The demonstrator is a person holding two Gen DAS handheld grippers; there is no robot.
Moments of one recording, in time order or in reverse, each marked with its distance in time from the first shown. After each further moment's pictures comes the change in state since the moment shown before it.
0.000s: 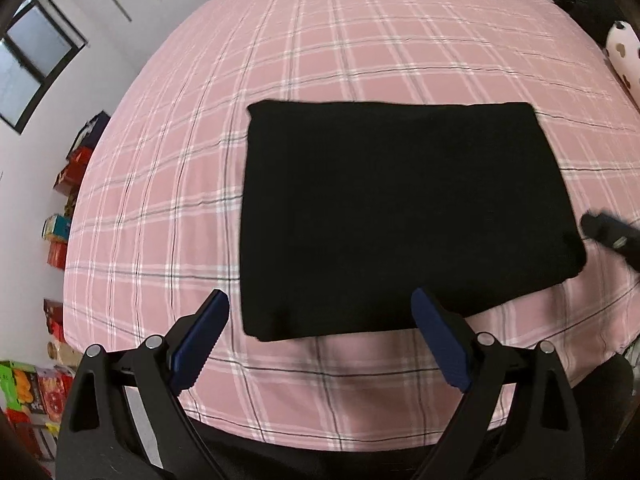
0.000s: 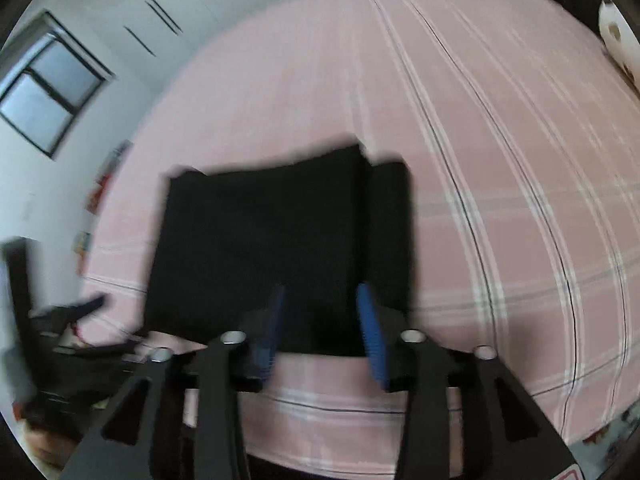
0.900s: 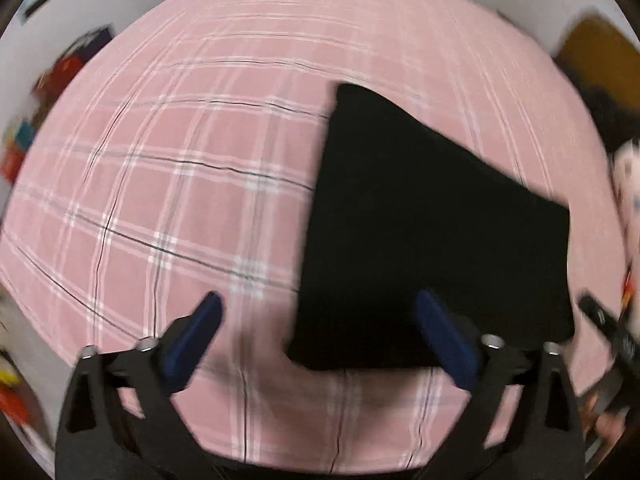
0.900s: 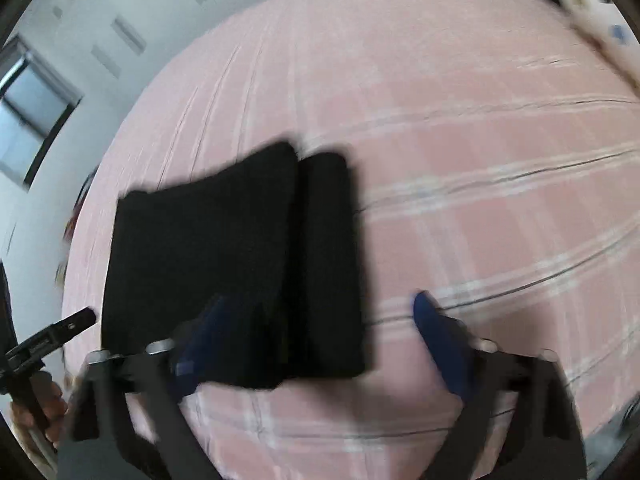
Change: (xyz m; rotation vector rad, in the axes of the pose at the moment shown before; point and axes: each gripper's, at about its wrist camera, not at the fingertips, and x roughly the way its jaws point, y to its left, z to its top) left arm 0.050 0.111 0.001 -0.352 0.004 -0.253; right arm -0.016 -0.025 0.002 0.103 -0.104 -0.012
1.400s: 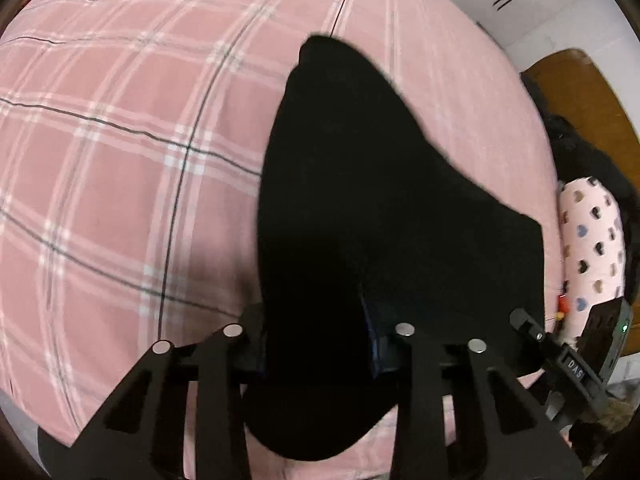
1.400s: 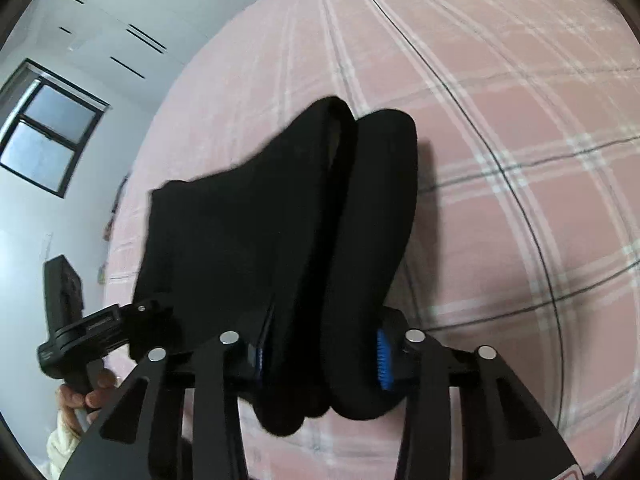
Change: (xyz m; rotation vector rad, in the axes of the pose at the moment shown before) left arm 0.044 -0.001 0.016 -0.059 0.125 -0.306; right arm 0.003 0.025 0.001 0.030 0.078 0.192
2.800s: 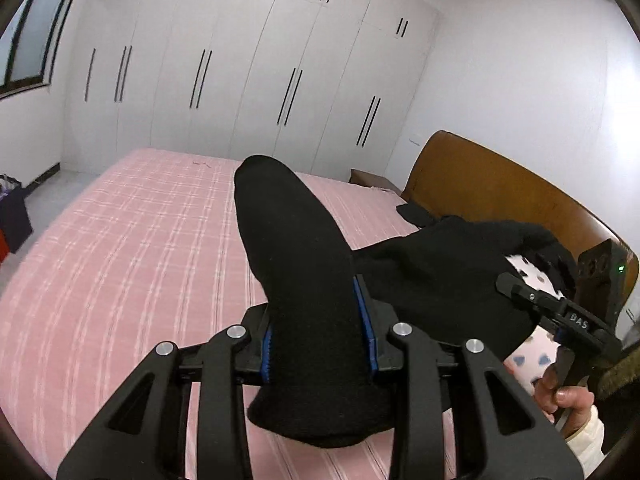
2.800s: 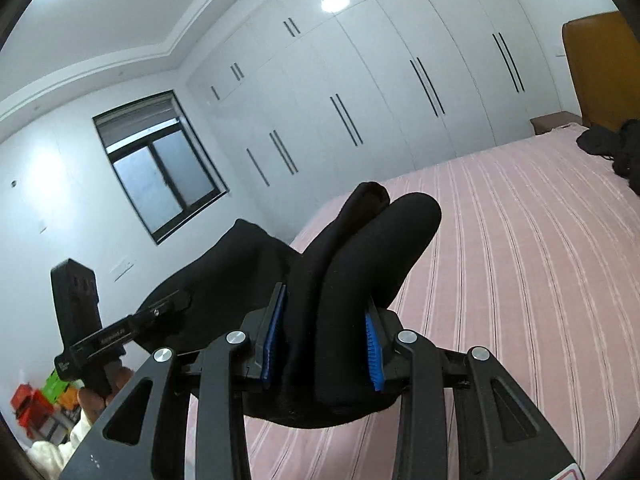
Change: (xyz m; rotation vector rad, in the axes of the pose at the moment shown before) left arm -0.251 -0.176 0.106 0.408 -0.662 -0.179; right arm -0.205 0.156 0.176 -0.344 -0.532 0.241
